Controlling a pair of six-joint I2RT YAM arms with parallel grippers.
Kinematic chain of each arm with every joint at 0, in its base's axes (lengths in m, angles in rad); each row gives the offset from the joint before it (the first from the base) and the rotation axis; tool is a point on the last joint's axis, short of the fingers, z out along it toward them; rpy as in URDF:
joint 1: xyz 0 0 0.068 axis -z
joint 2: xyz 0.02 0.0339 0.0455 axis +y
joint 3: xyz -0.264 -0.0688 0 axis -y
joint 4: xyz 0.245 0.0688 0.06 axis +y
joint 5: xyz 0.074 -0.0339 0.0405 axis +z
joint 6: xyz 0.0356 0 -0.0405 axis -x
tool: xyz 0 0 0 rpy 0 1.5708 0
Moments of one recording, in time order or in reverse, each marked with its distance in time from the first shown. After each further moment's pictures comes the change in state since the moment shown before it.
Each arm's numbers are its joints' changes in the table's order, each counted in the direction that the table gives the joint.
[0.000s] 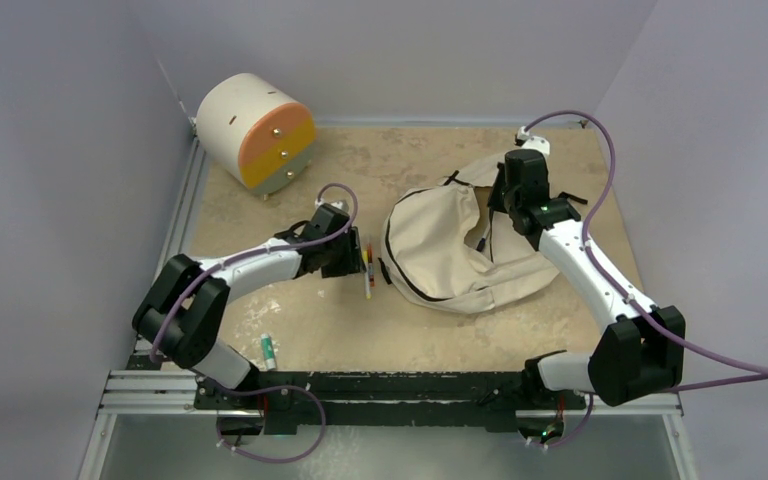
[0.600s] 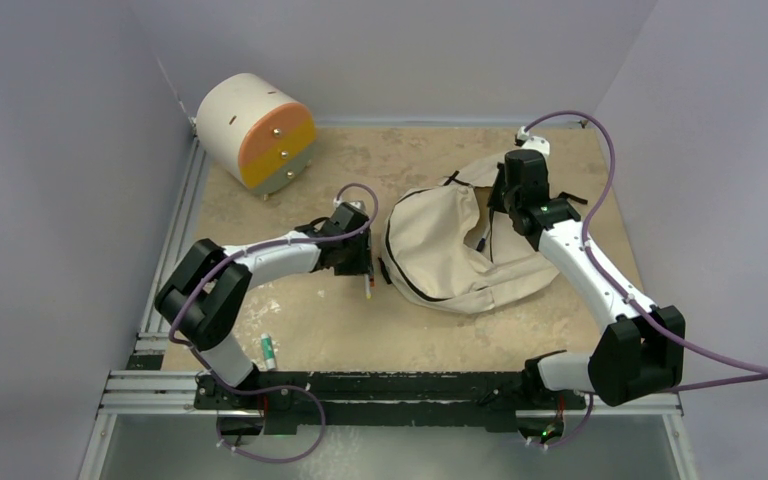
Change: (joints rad) left arm 0.055 0.140 0.104 0.024 0.039 -0.028; right arm 0.000 0.000 -0.003 -0.005 0.000 0.000
